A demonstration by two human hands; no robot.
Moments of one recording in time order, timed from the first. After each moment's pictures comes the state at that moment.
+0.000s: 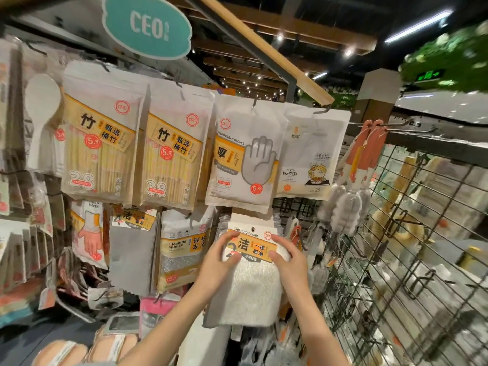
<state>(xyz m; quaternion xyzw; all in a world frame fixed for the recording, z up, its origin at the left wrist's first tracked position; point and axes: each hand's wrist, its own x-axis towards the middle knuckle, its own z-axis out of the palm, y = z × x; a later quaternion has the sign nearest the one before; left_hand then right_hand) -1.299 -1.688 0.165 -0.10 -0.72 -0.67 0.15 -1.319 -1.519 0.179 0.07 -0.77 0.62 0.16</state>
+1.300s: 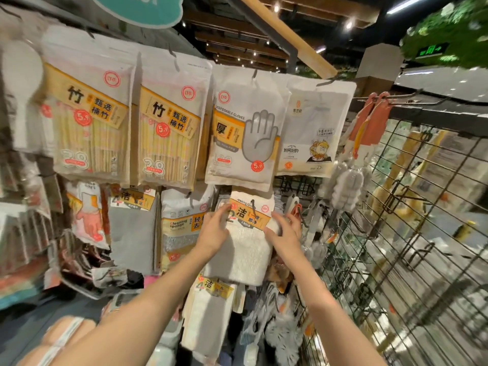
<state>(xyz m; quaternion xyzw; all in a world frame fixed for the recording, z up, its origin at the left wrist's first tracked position) -1.365 -1.707 0.147 -0.04 -0.86 -0.49 0.14 -1.341 -1.520 0.178 0.04 -0.87 0.47 0.11</state>
